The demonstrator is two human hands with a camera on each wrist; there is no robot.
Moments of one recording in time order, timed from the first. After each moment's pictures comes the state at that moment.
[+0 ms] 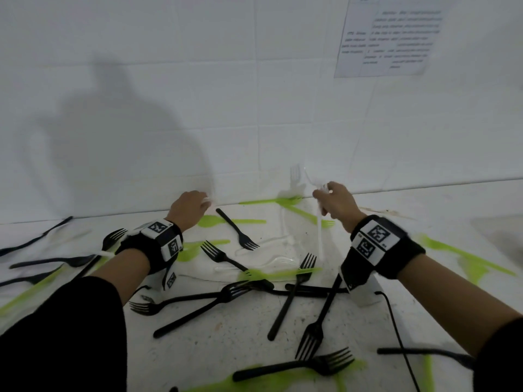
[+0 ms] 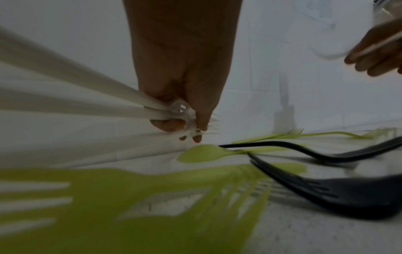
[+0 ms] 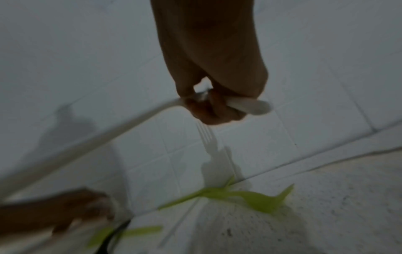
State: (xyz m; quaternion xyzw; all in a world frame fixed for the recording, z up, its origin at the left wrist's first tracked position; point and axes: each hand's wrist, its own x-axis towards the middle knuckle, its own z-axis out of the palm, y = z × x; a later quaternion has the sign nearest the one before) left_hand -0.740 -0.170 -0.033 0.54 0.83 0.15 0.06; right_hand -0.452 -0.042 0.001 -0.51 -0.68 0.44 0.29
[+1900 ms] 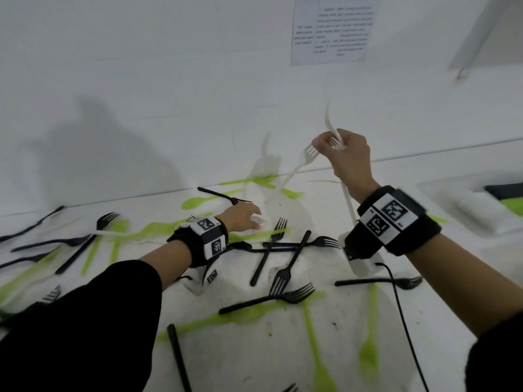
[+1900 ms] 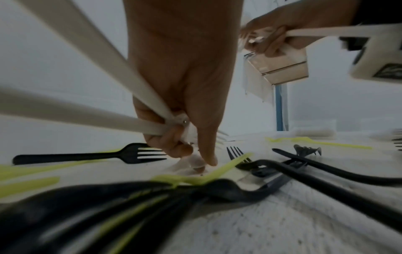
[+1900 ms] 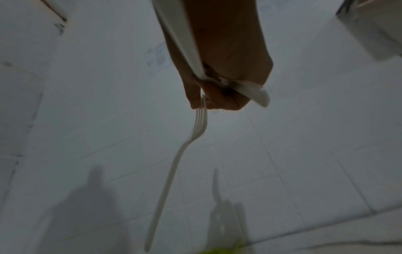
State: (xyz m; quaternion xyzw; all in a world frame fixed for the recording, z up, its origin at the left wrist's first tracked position) left_hand -0.580 -0.175 -0.028 0.67 0.71 0.03 0.22; right_hand -0.373 -0.107 0.075 -0.42 -0.68 0.35 0.49
